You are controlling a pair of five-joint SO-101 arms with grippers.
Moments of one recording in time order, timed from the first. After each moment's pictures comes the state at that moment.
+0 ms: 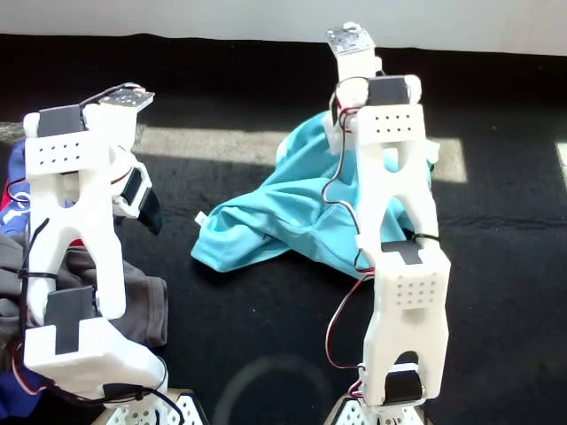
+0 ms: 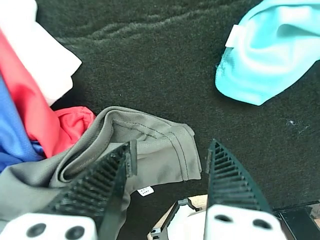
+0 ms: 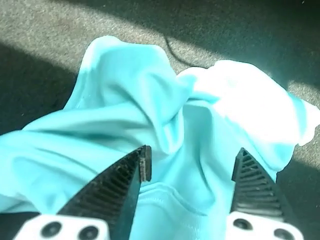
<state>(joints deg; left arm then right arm) -17.5 4.6 -4.7 96.4 -24.1 -13.3 37.5 -55.4 94.4 12.0</state>
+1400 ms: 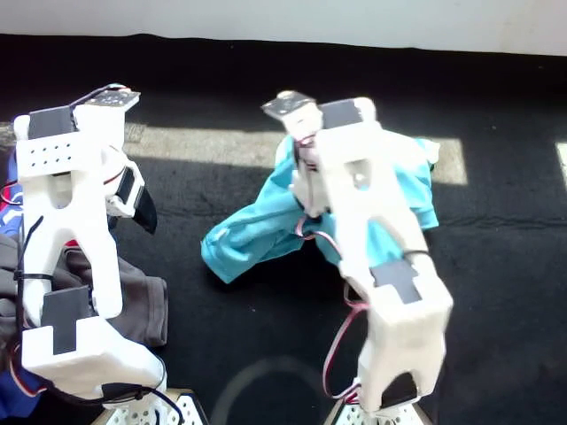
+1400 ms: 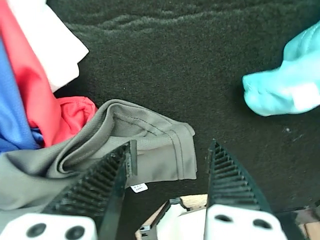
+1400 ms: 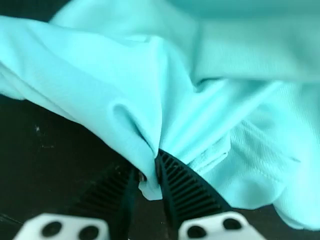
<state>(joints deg) -18.9 4.6 -4.7 96.4 -18.9 -21.2 18.7 -20.5 100.0 20.9</state>
